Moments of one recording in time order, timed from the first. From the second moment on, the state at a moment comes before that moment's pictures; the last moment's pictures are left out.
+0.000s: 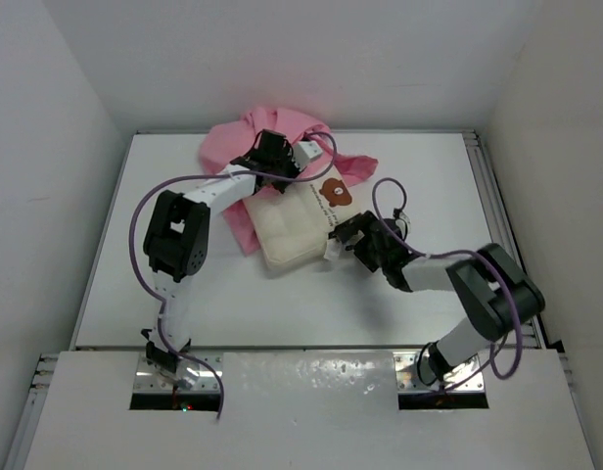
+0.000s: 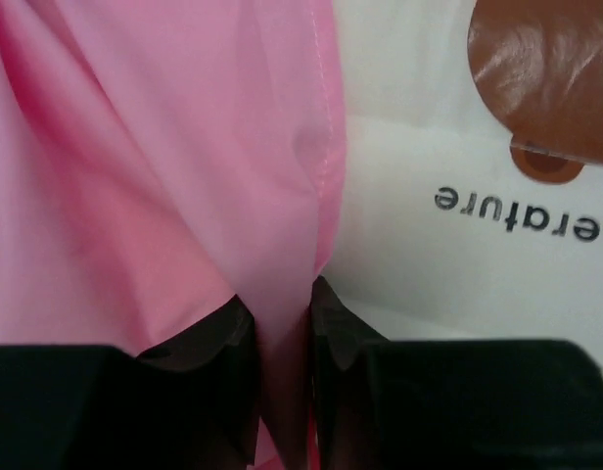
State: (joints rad) left arm -0.42 2.10 1.65 -0.29 0.19 0.59; right arm 0.47 1.53 0.43 0.45 0.14 1.14
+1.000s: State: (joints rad) left arm -0.47 2.08 2.07 -0.89 0.59 0.77; right arm 0.55 1.57 0.51 1.01 -0.18 0.38
